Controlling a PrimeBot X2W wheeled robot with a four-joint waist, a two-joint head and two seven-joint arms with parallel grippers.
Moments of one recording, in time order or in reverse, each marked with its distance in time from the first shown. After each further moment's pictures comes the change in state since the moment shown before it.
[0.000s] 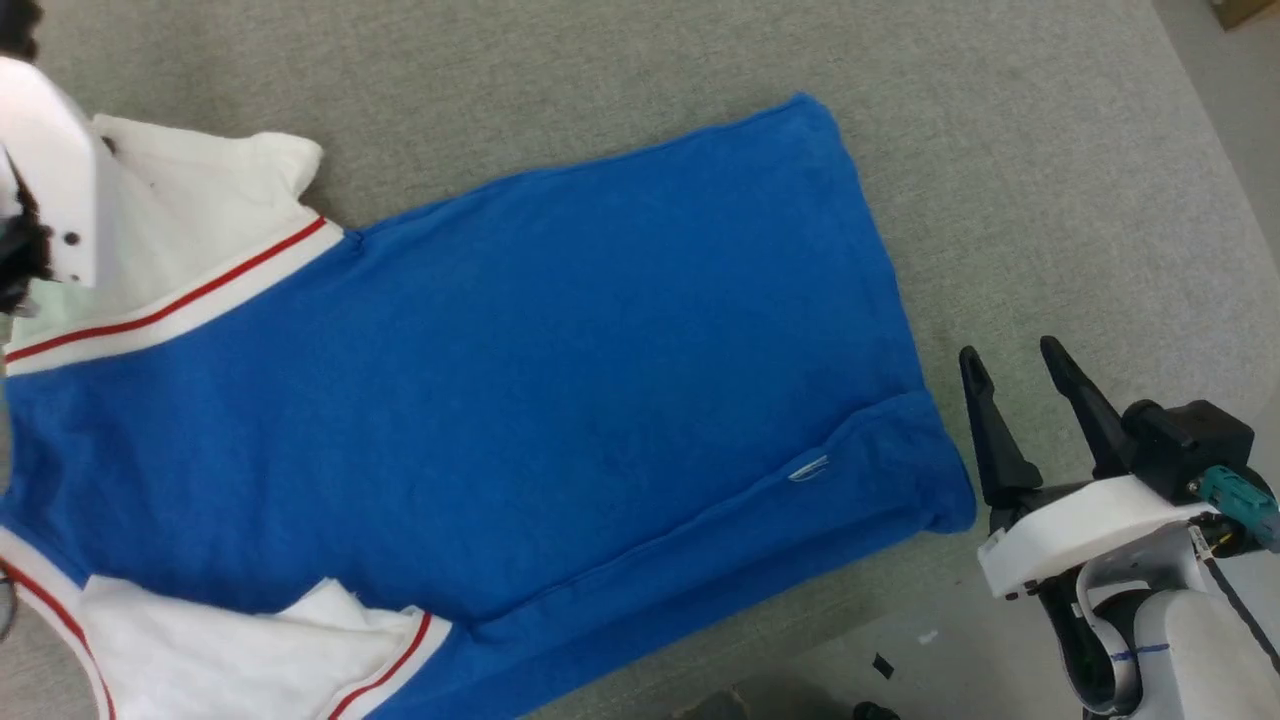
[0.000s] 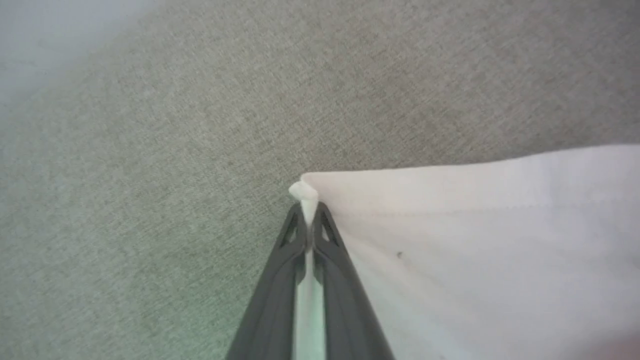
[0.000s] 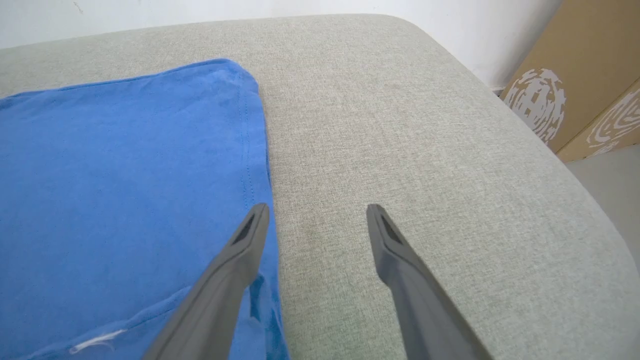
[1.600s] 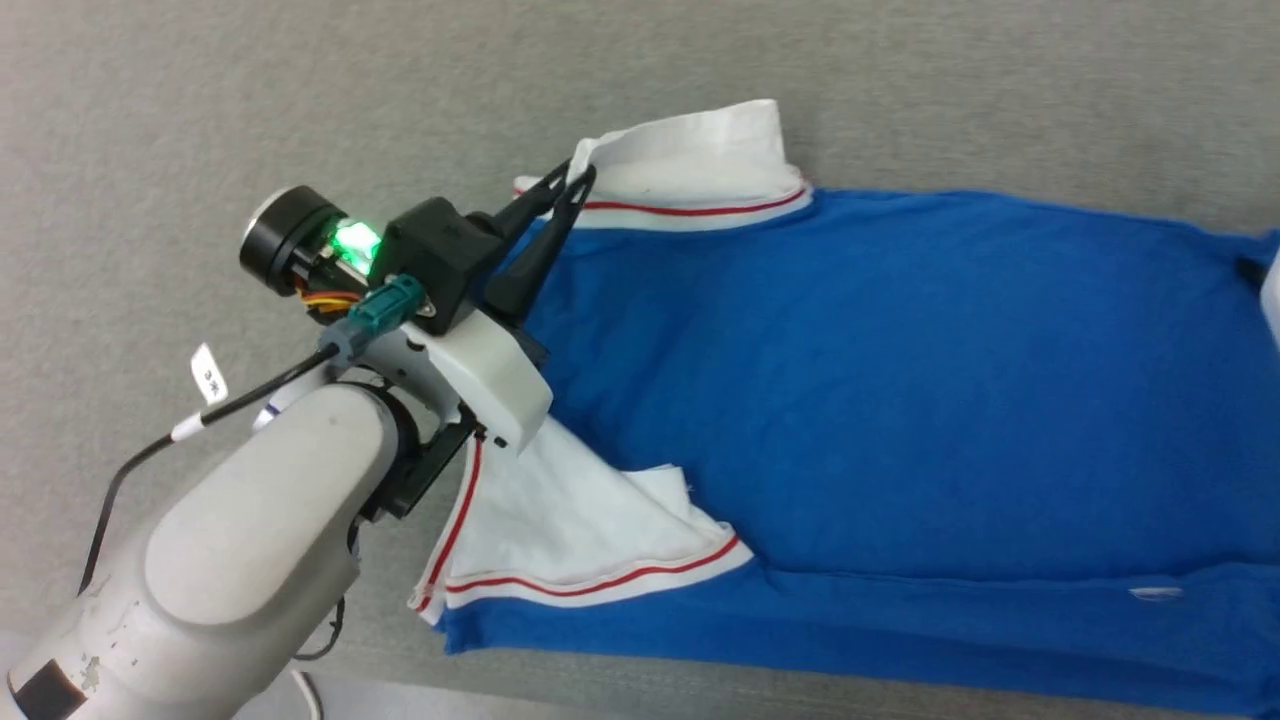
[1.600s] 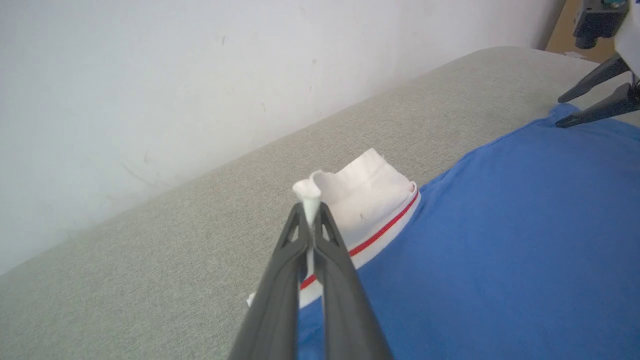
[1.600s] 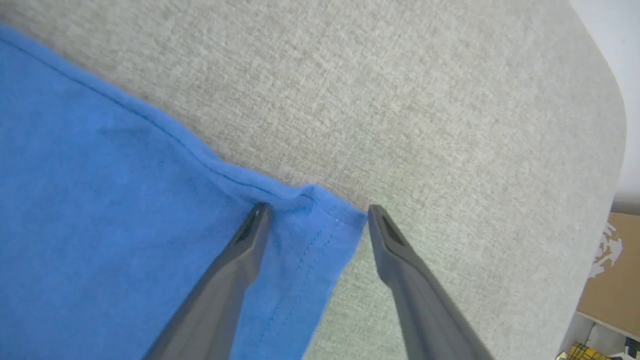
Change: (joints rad) left arm 0.290 -0.230 -0.149 -0.568 0.196 0.204 -0.628; right arm -0.571 -0.690 0.425 0.352 0.243 -0.001 0.686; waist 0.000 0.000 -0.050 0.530
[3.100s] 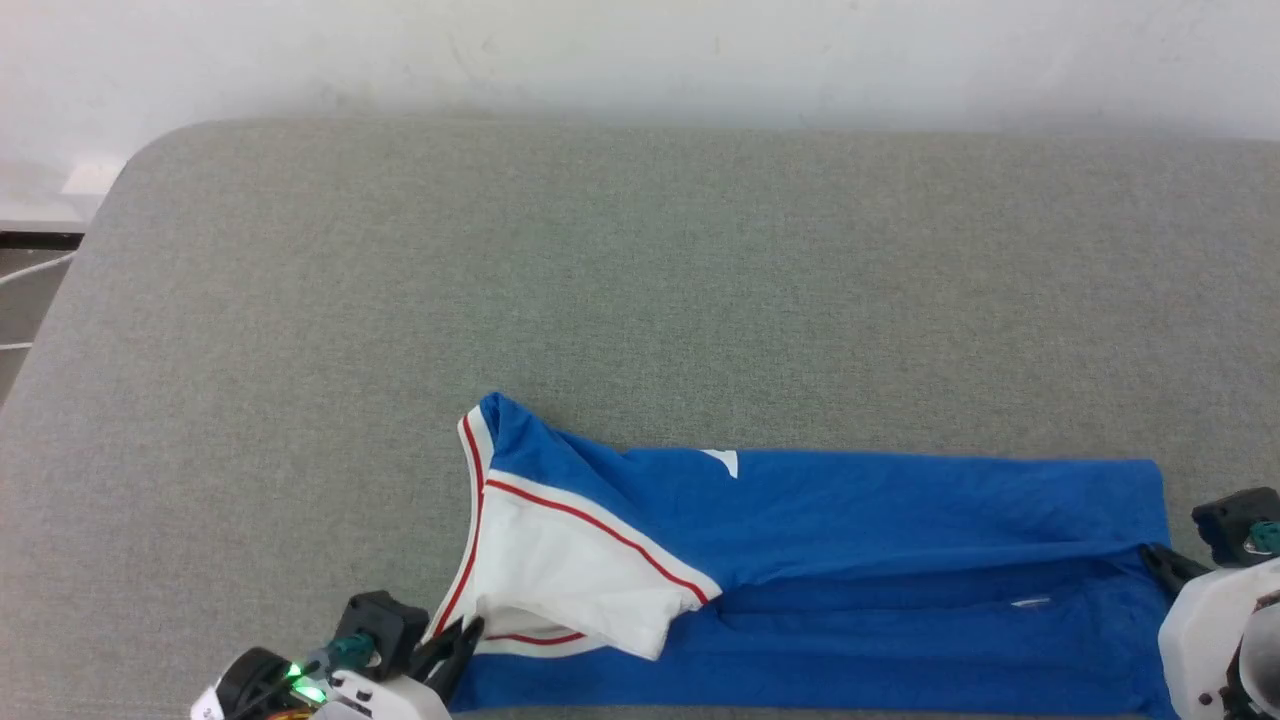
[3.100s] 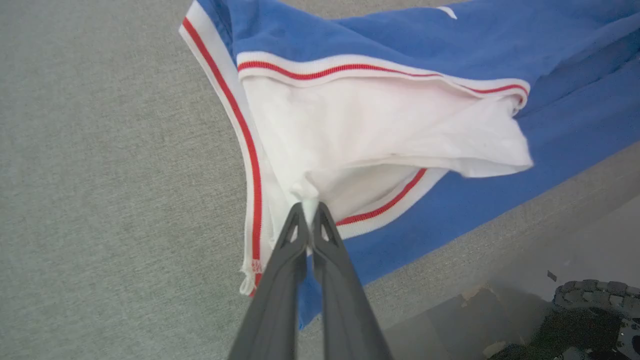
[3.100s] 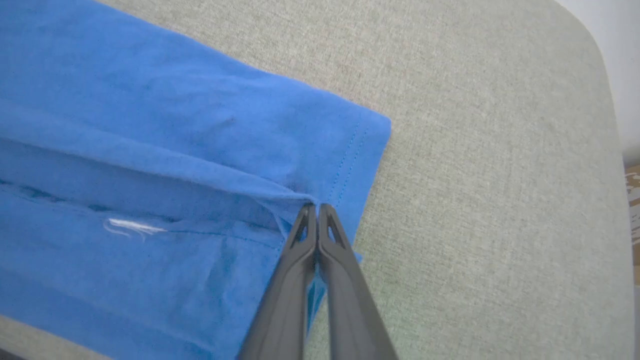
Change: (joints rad) left arm 0.594 0.156 -0.065 -0.004 -0.196 0.138 0.030; right arm 0.607 0.174 -0.207 -0.046 -0.077 0.001 -0.461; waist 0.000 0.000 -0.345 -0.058
